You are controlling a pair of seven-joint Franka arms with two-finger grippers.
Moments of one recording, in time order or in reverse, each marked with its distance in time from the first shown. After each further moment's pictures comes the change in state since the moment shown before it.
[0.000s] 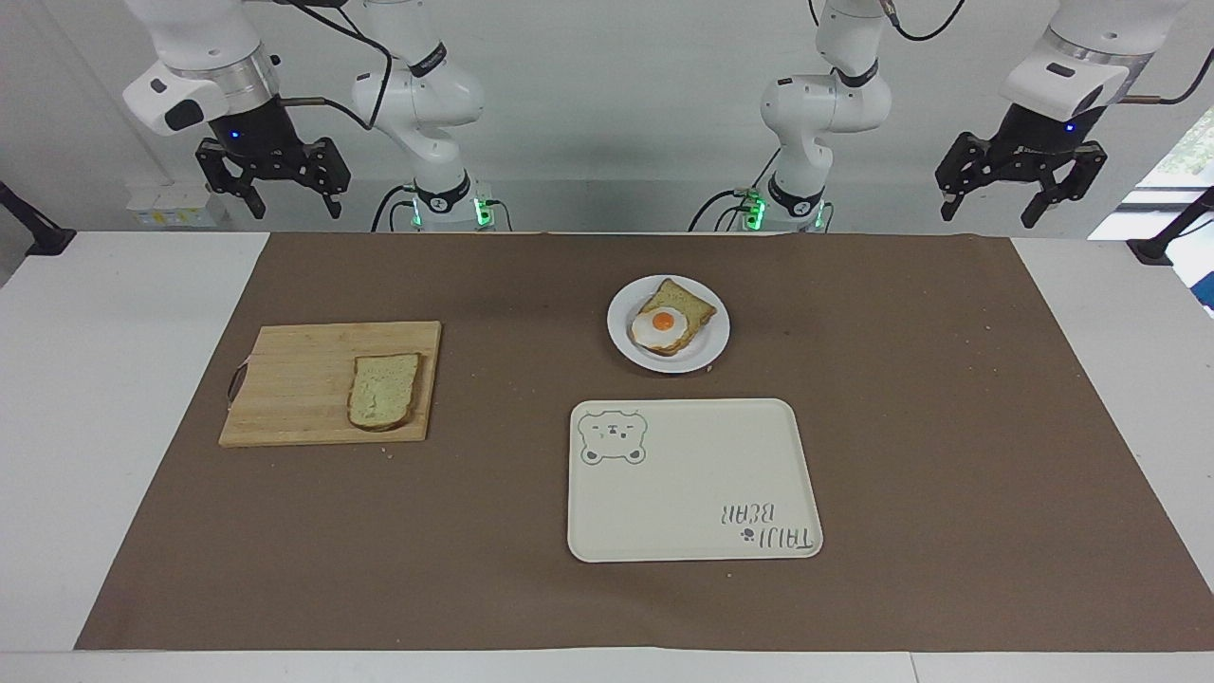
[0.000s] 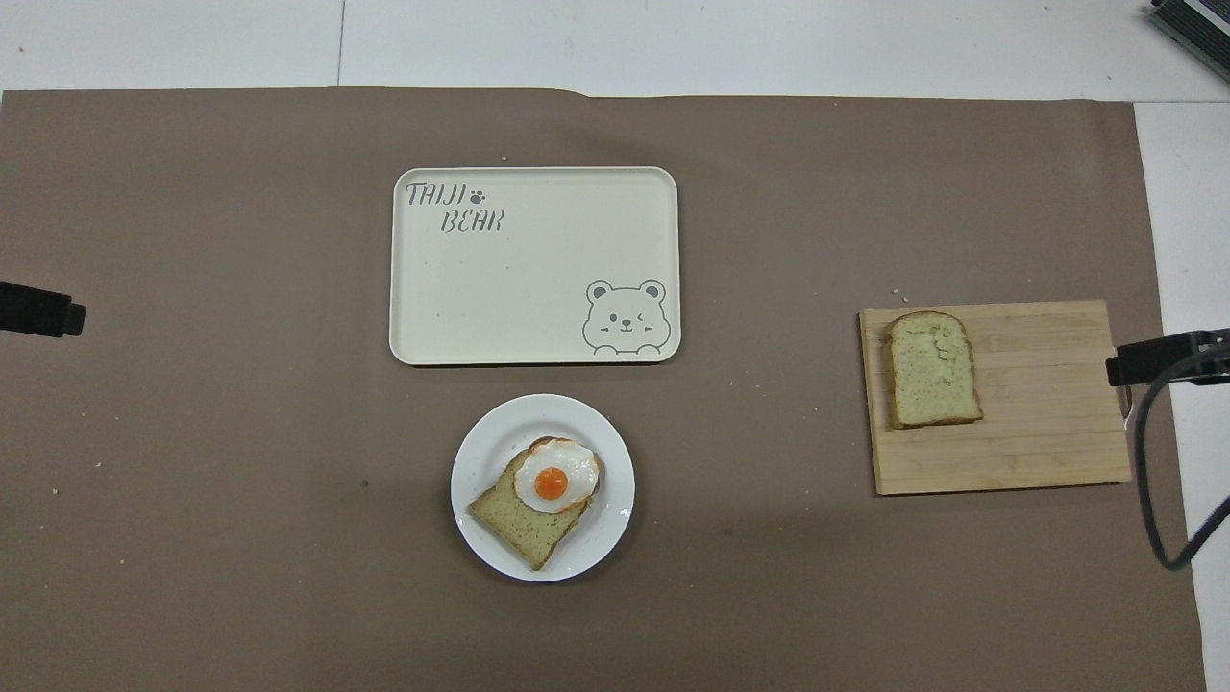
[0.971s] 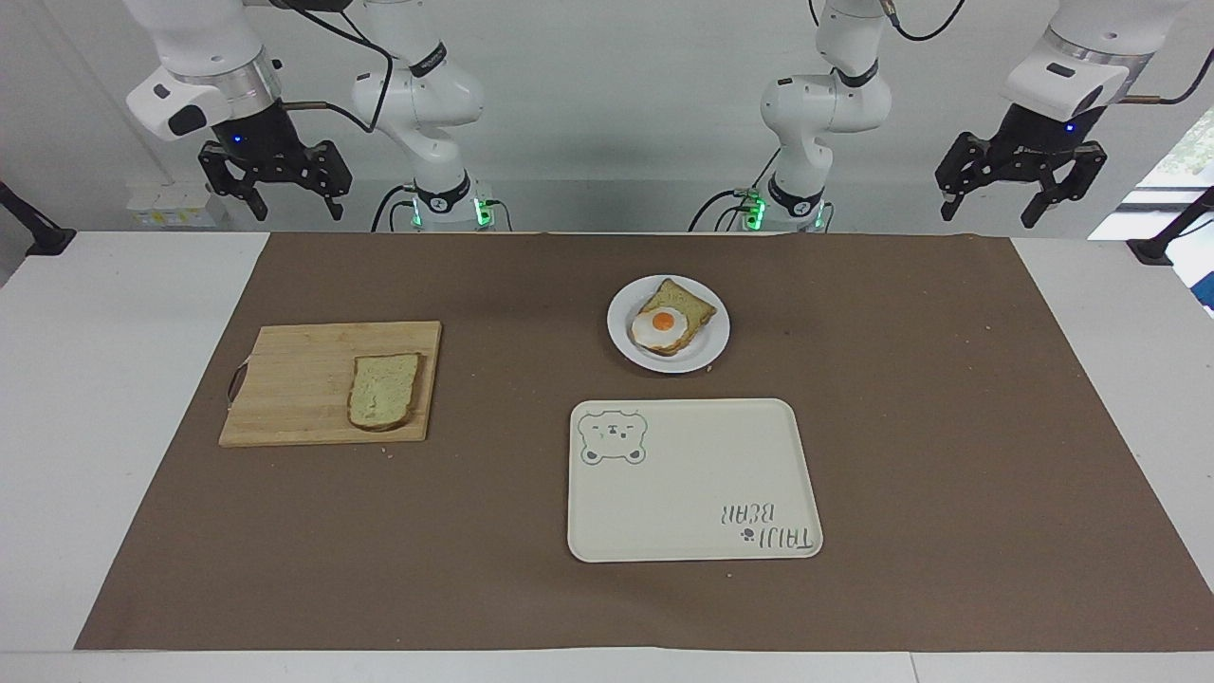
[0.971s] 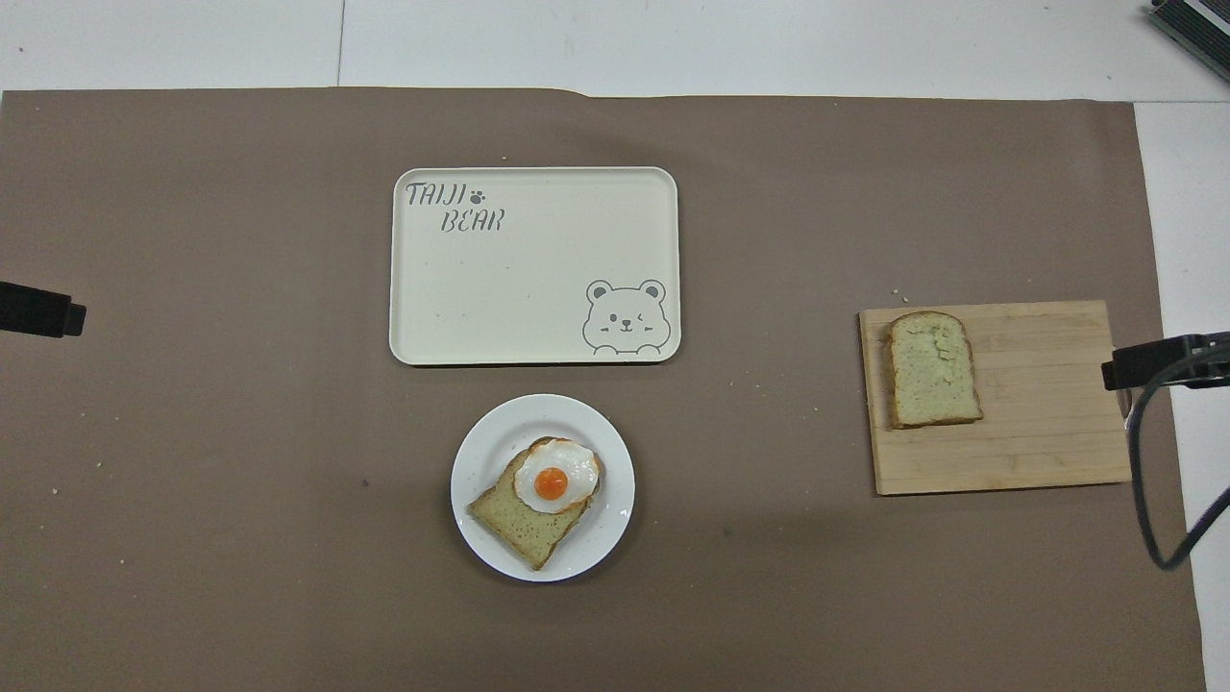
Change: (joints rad) left arm 0.000 0.000 0.000 0.000 0.000 0.000 0.000; right arm -0.002 -0.002 -0.002 -0.018 0.000 0.000 0.000
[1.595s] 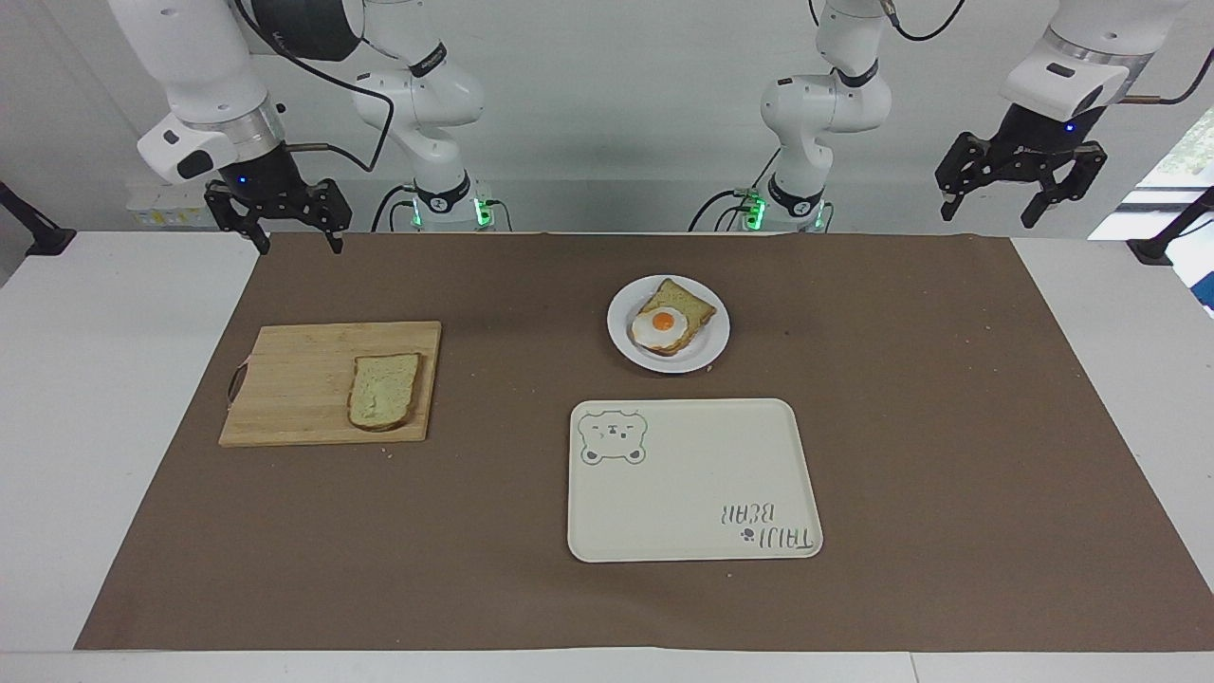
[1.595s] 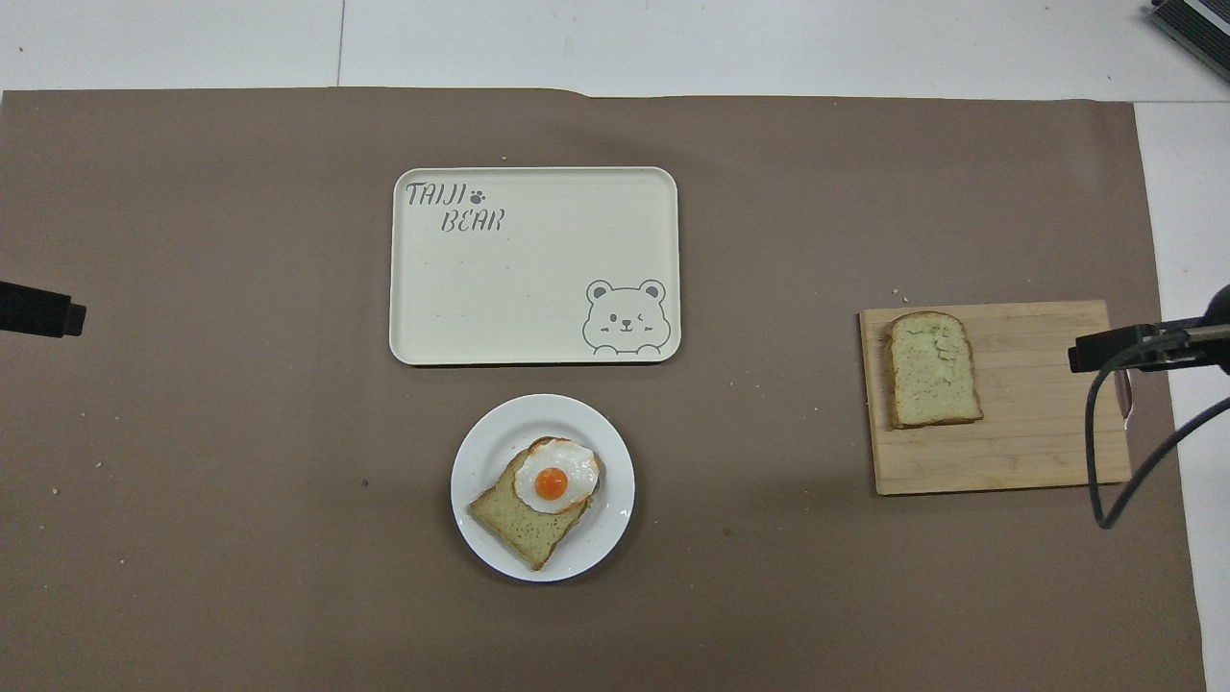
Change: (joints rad) left arm 0.000 0.000 0.000 0.000 0.000 0.000 0.000; right arm -0.016 0.002 -0.009 -0.143 0.023 0.183 -0.043
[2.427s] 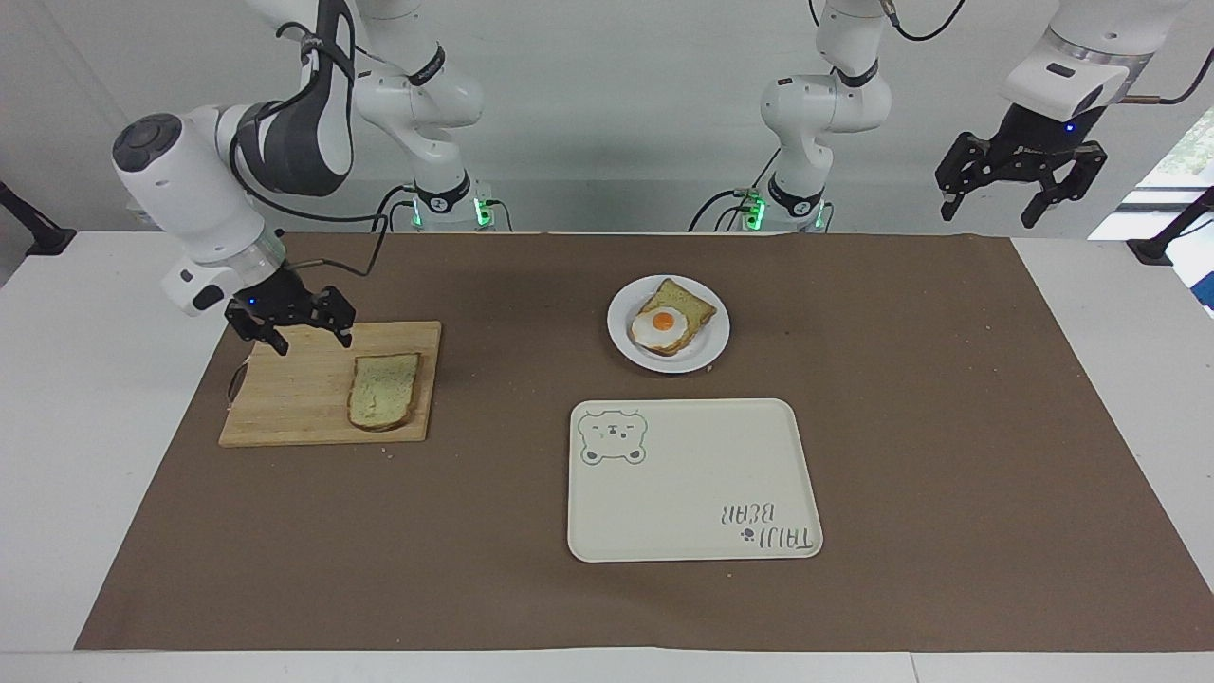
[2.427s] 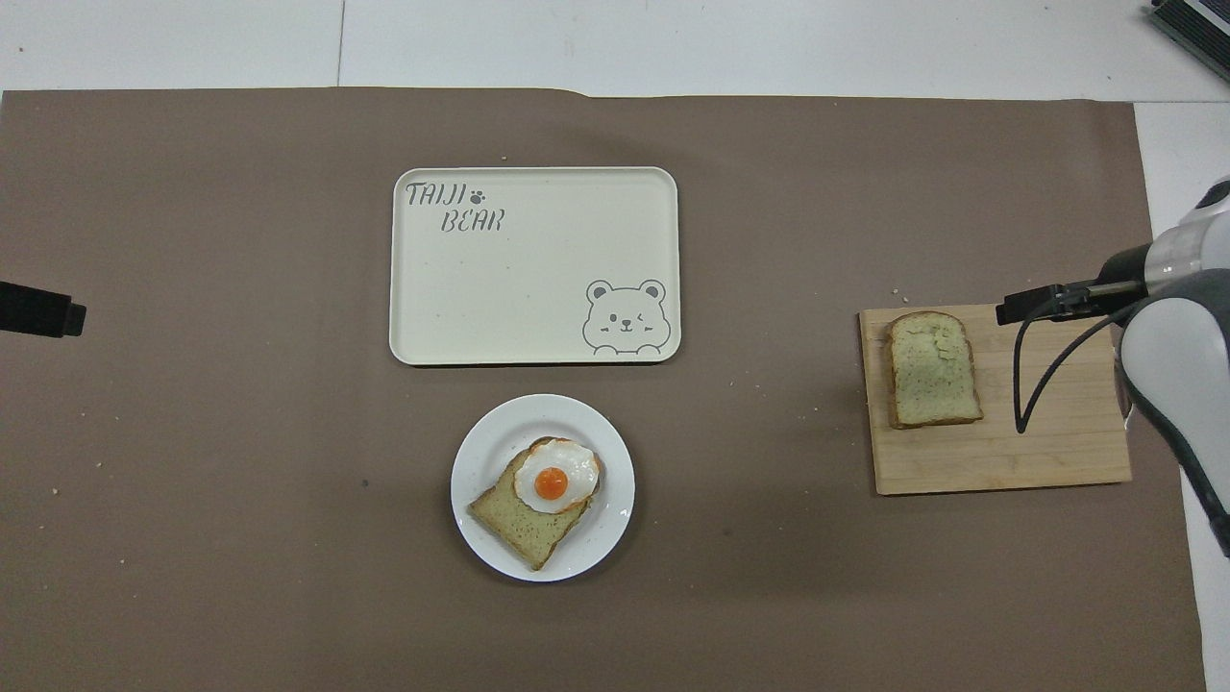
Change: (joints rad) left arm 0.000 0.000 0.000 0.000 0.000 0.000 0.000; right arm -0.087 0.231 -0.003 -0.102 0.135 0.352 -0.173
